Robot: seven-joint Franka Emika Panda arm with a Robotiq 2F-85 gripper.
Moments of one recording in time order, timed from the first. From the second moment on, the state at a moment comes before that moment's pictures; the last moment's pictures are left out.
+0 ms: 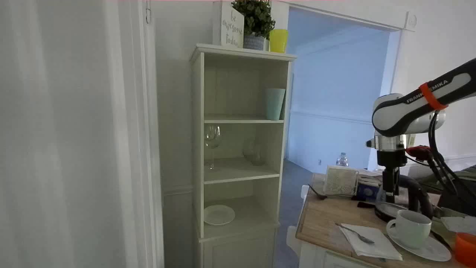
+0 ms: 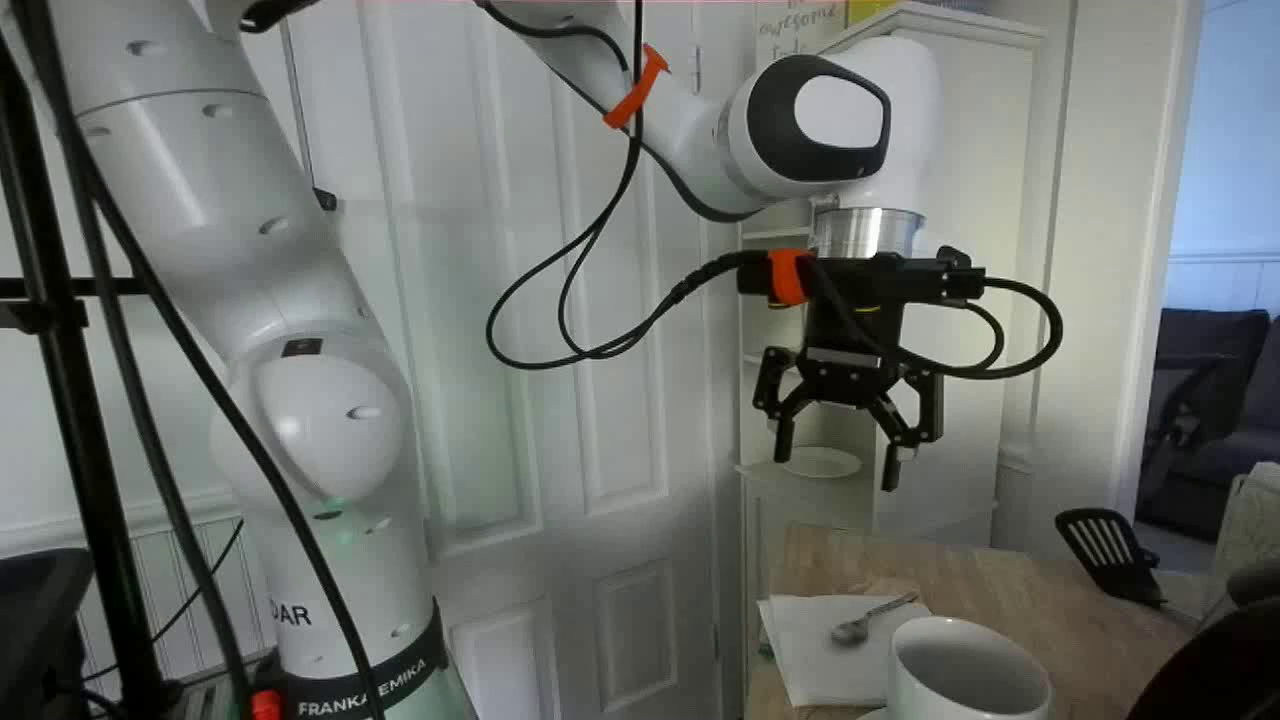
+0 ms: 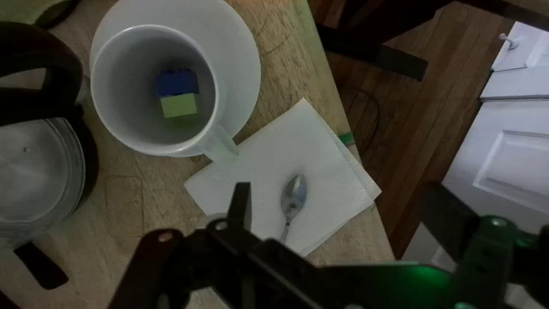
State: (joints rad) arm -0.10 -0.30 -0.30 -2.44 -0.20 1.99 -0.56
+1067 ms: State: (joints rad) arm -0.14 -0.30 -0.27 -2.44 -0.24 2.08 -0.38
